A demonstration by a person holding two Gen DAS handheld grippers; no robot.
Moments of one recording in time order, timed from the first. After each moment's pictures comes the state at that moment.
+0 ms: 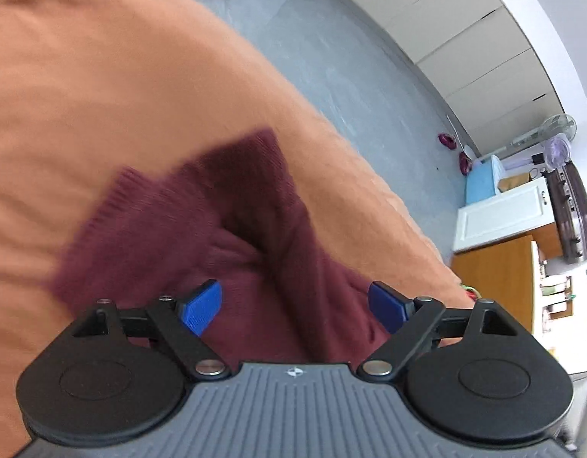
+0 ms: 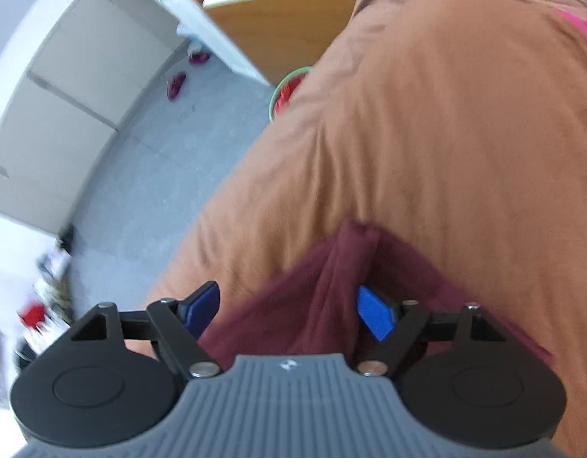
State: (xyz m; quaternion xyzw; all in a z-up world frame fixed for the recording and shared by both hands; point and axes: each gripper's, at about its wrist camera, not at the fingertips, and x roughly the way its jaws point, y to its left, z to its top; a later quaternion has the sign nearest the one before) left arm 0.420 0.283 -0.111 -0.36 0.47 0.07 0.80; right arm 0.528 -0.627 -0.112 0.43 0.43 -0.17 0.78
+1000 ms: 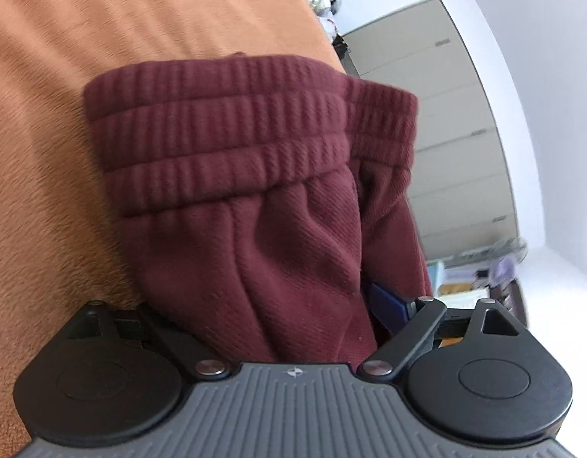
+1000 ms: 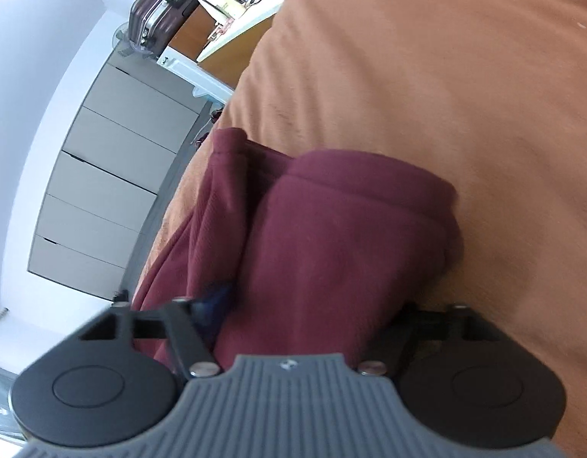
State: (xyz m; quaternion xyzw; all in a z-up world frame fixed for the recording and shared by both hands) left arm 0.383 0.260 -0.238 -0.53 0.32 0.09 0.78; right arm 0.401 -0.619 -0.234 0.50 0.31 -0.16 0.80
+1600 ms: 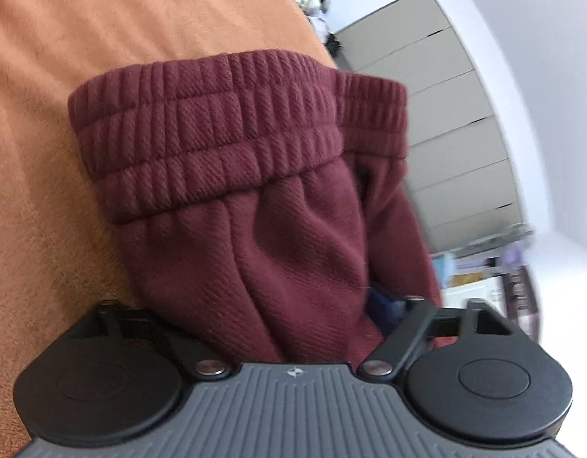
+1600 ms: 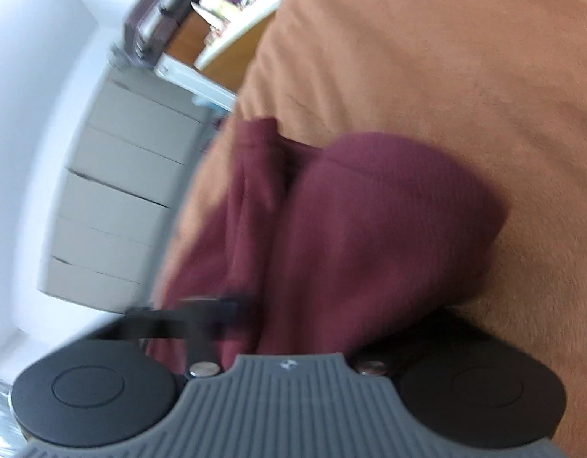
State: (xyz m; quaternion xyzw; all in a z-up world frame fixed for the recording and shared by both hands) left arm 0.379 0.253 -0.217 -0.50 0.33 0.11 0.80; right arm 0.416 -0.599 -0.237 0.52 0.30 -0.17 0.78
